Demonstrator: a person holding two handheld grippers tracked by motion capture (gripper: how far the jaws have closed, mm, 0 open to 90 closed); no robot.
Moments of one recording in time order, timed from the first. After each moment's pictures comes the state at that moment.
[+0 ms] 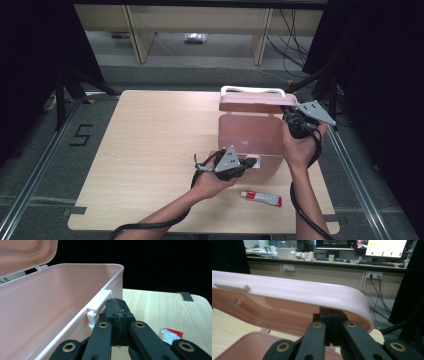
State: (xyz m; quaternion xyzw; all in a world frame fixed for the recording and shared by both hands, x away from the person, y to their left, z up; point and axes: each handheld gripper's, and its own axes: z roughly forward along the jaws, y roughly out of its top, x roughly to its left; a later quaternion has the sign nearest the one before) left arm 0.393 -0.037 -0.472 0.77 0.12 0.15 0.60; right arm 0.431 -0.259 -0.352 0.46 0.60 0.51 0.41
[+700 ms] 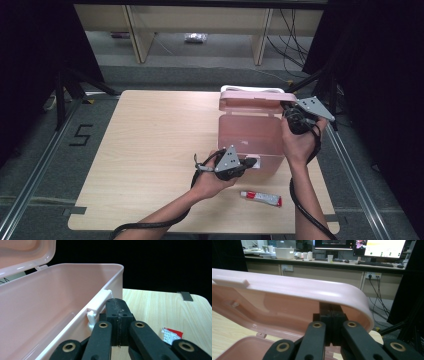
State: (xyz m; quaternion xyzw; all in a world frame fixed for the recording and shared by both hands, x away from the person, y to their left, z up) left arm 0.393 -0.037 -0.472 0.77 0.12 0.15 0.60; right arm 0.441 -0.259 -0.349 0.47 0.60 0.50 0.41
